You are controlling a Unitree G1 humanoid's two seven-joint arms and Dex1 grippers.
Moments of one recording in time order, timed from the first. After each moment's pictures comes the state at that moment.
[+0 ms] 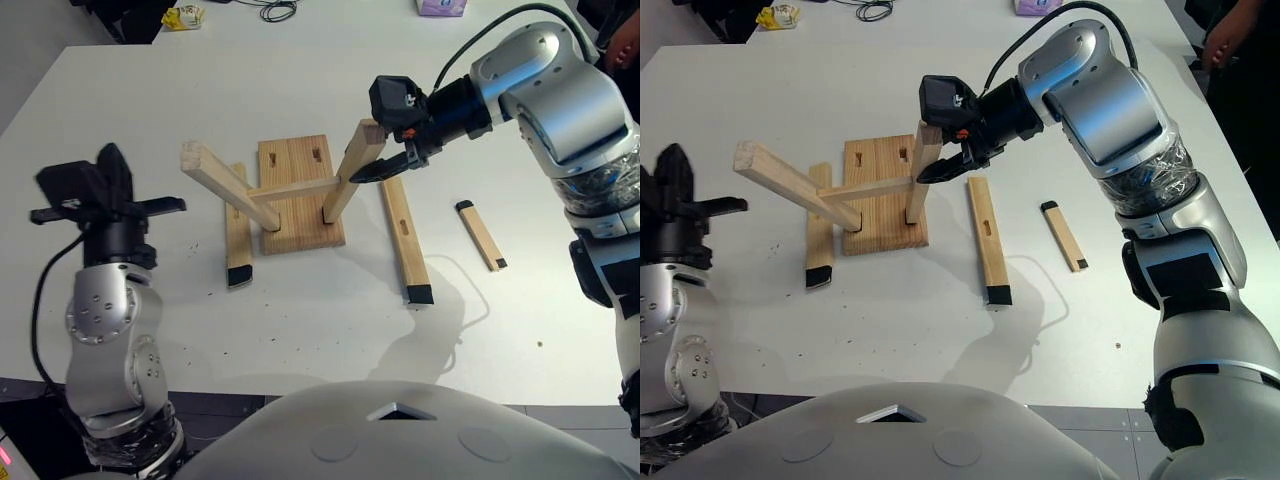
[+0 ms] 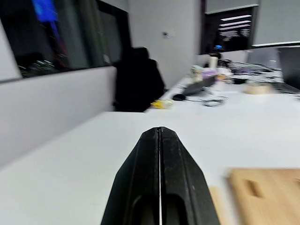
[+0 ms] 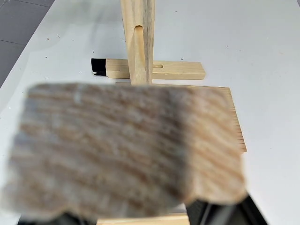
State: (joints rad) left arm 0.21 0.19 0.22 -0.85 -0.26 0.57 0.08; right arm -1.00 -0.61 0.51 0.01 0.25 0.72 1.36
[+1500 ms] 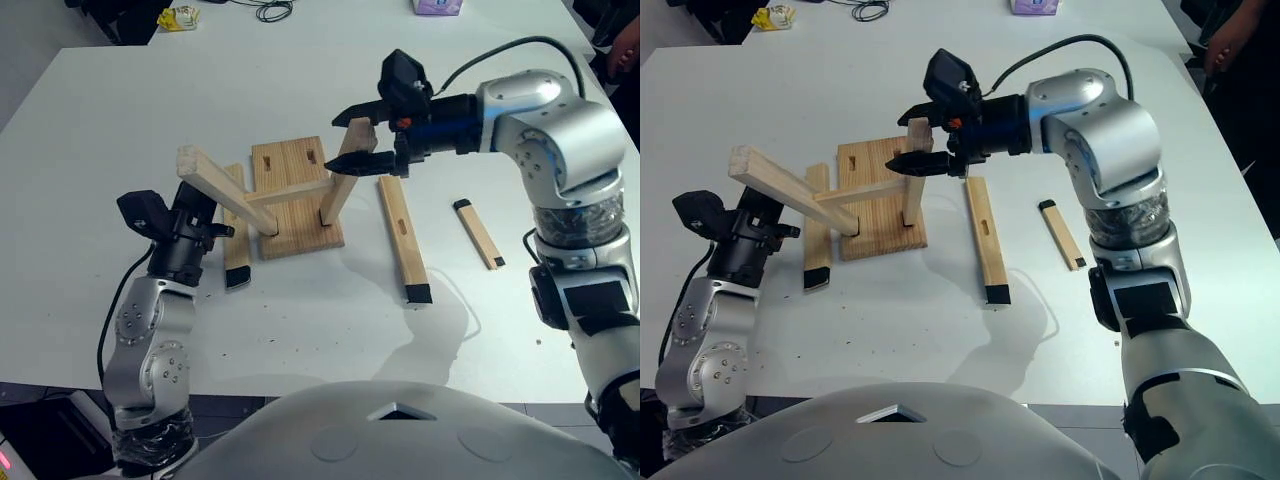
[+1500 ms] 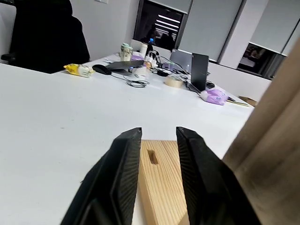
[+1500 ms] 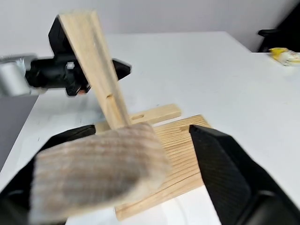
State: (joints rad) left arm 0.31 0.21 0.29 -0.62 -0.62 0.39 -0.21; right arm -0.76 -0.44 0.14 -0.24 0.41 1.02 1.06
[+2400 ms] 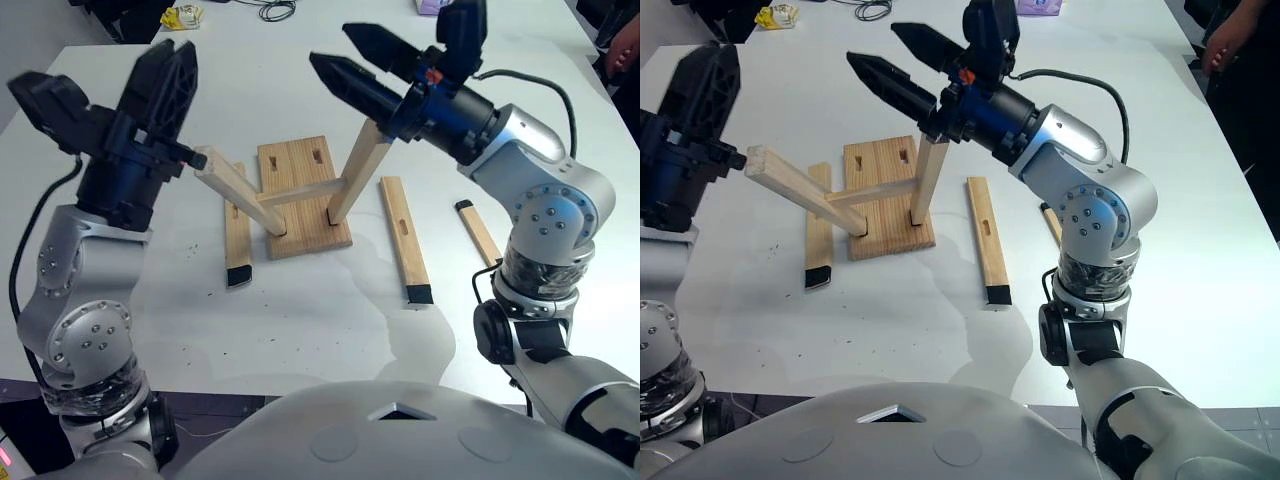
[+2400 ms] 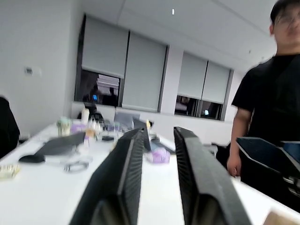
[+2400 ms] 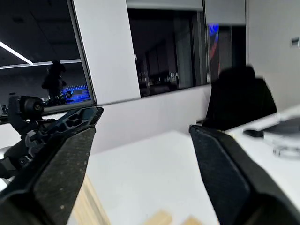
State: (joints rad) left arm -0.10 0.47 0.41 -0.76 -1.04 0.46 -0.10; right arm -0.63 -0.12 -0.11 -0.46 0.78 0.87 0.47
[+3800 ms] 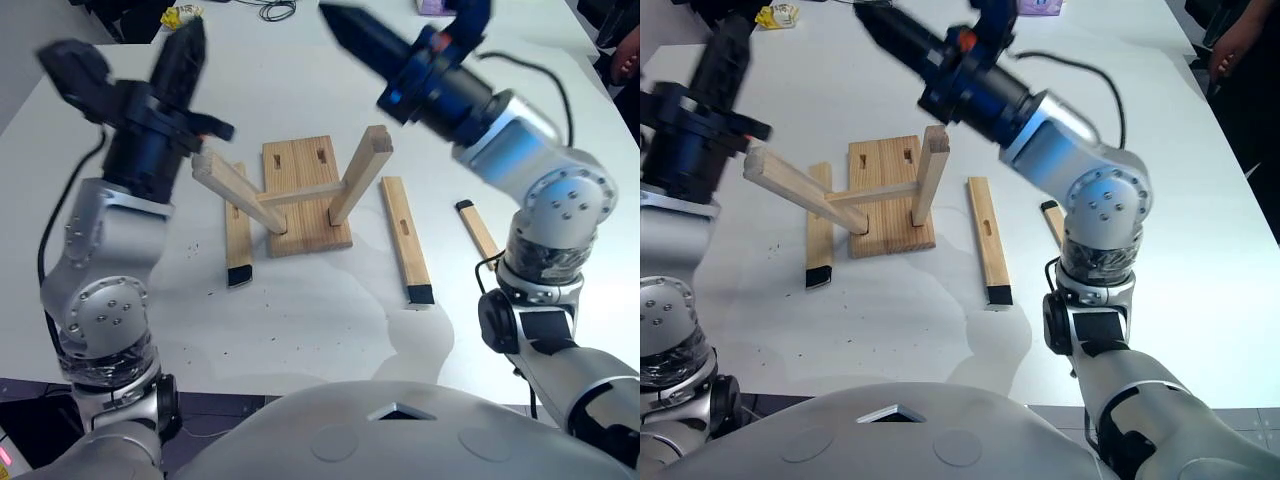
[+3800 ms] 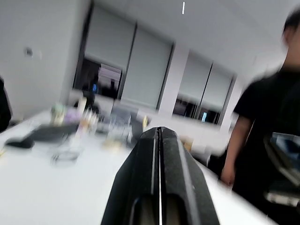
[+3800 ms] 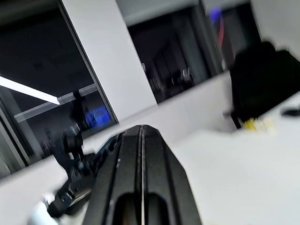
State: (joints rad) left arm -0.23 0.45 0.38 -0.71 -1.15 0.39 0.06; right arm -0.70 -0.16 -0.19 -0.33 1.31 0.83 0.16
